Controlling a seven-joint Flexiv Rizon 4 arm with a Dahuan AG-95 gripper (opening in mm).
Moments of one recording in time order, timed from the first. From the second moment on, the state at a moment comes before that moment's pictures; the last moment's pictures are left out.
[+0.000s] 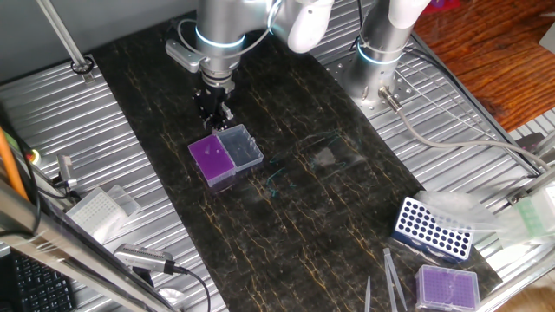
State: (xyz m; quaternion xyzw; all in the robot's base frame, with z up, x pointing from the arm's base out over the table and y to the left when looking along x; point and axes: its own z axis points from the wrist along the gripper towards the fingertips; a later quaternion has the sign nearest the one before) arm 0.507 -0.027 0.067 -0.19 0.97 0.01 0.12
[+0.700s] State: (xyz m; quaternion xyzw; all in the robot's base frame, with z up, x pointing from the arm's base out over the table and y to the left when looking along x) arm 0.515 -0.024 0.079 -0.19 0.98 0.01 0.09
